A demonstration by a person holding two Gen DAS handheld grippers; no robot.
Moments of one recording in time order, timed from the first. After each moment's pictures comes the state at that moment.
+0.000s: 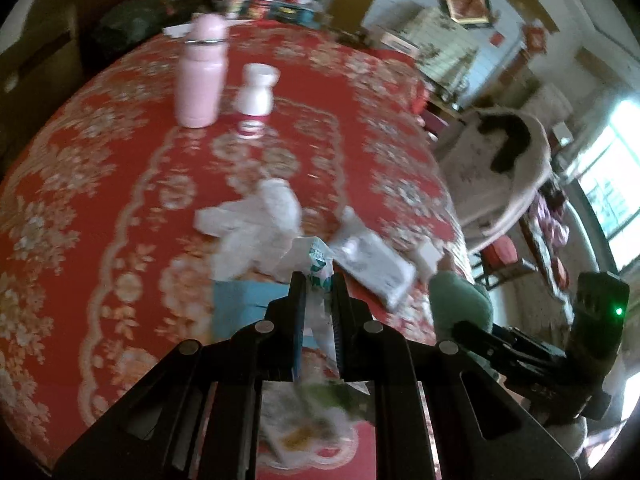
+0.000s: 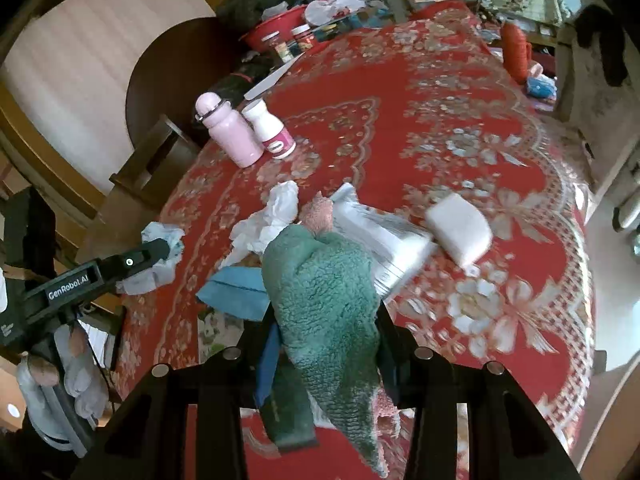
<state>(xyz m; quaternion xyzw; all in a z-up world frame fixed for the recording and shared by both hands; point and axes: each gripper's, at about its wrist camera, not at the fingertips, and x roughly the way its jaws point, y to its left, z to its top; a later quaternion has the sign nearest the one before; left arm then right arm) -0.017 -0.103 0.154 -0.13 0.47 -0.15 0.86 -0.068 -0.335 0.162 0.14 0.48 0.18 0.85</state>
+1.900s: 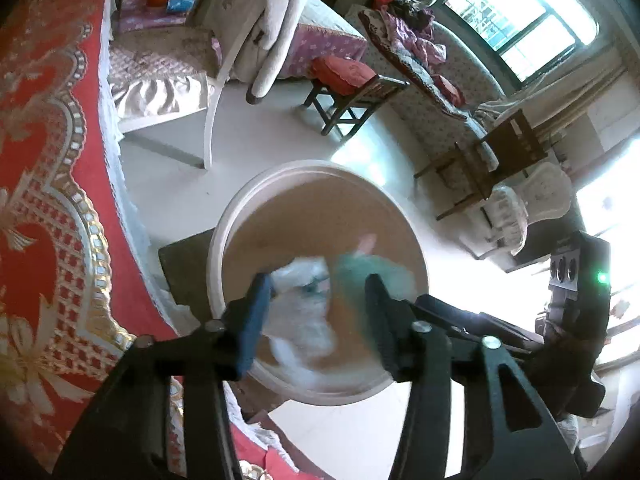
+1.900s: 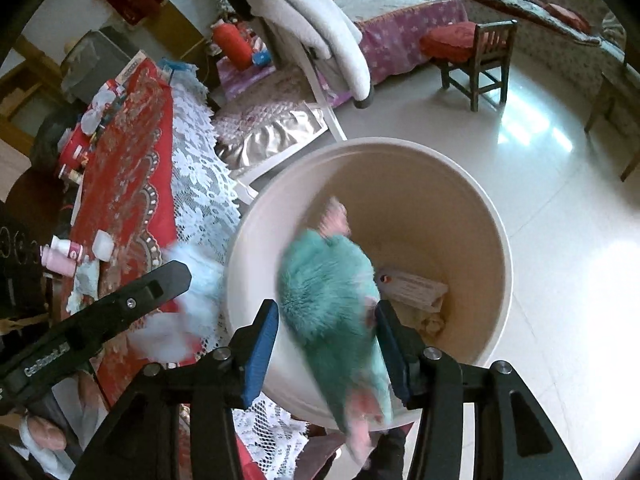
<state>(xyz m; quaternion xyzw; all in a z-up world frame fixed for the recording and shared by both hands) -0.131 -0.539 0.078 0.01 0.57 -0.43 0.70 -0.276 -0.676 0.091 0.31 0.50 -0.12 0.80</state>
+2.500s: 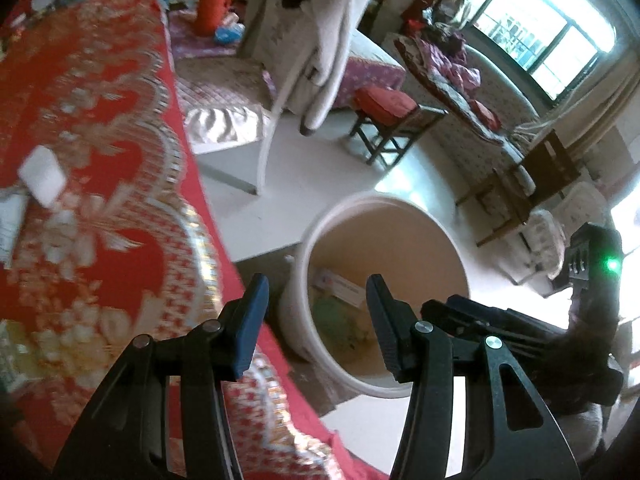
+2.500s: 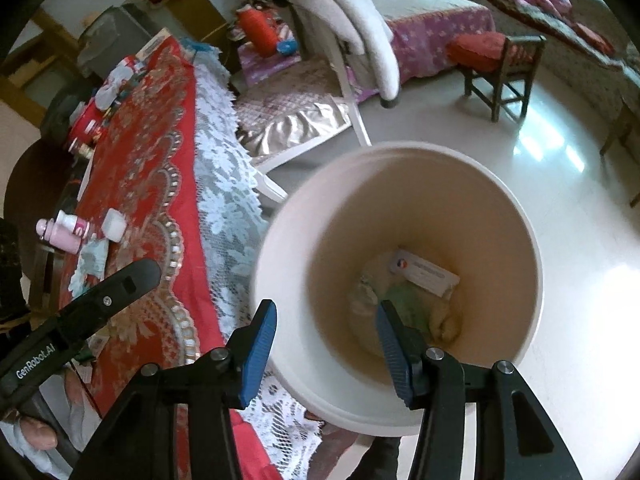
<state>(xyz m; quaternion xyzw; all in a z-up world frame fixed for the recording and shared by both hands) -0.118 -0.477 0.104 0.03 0.52 -0.36 0.77 -0.249 -0.646 0.105 0.27 0.51 -0.09 0.81</state>
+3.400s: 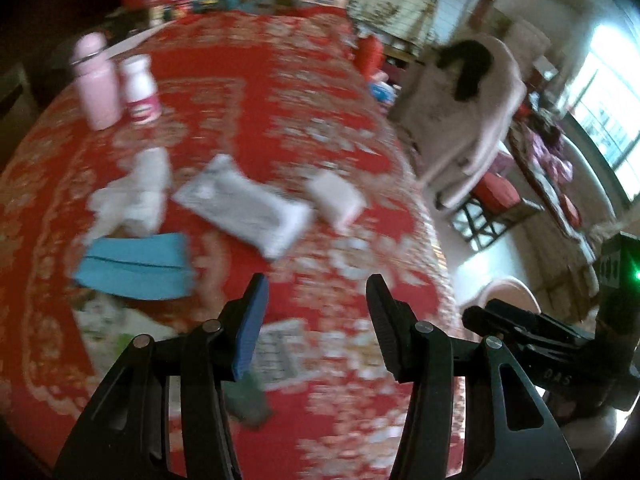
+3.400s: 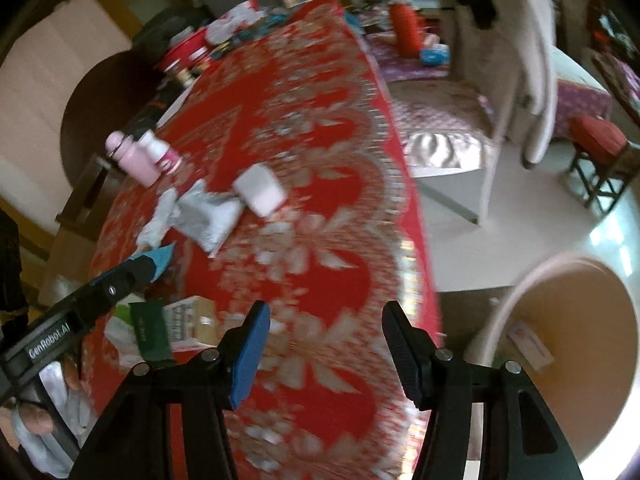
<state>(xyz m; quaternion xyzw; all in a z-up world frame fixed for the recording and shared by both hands) -0.056 -0.245 0.140 -0.04 0.48 -0.16 0.86 -0.122 -0.458 0.142 0.17 0.50 0.07 0.84</state>
